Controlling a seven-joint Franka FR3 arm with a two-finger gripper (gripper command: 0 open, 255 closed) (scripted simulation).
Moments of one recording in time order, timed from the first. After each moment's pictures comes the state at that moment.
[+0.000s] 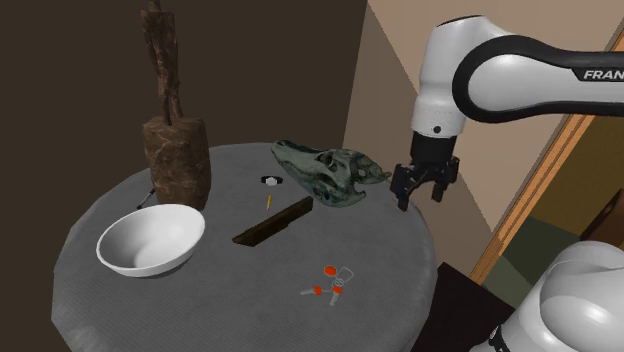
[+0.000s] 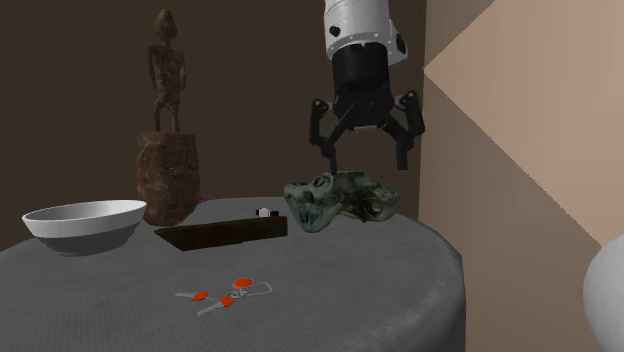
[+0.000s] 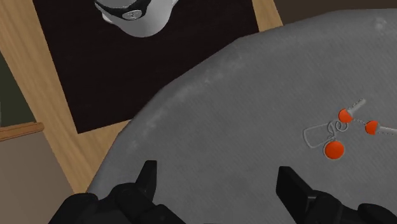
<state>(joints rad) -0.04 -0.74 0.26 -2.43 0.14 1.59 0.47</state>
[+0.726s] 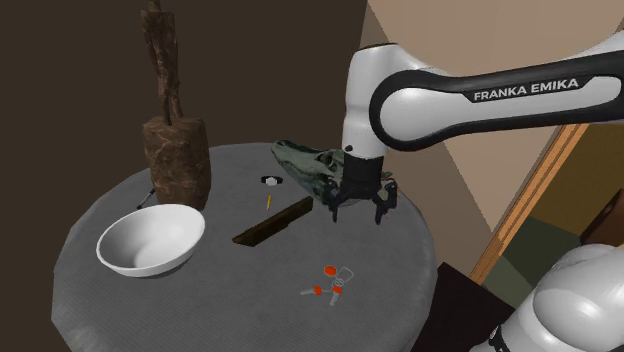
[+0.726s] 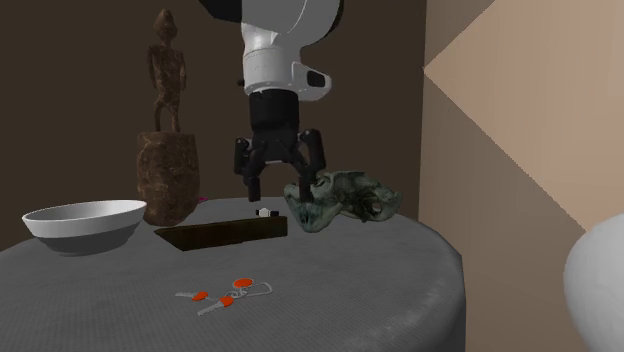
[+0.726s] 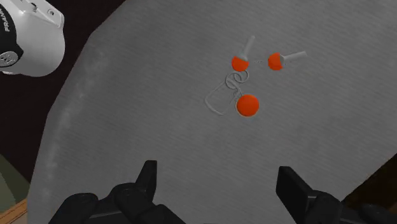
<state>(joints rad) -0.15 -0.42 0.55 -2.28 0.24 1.81 1.06</state>
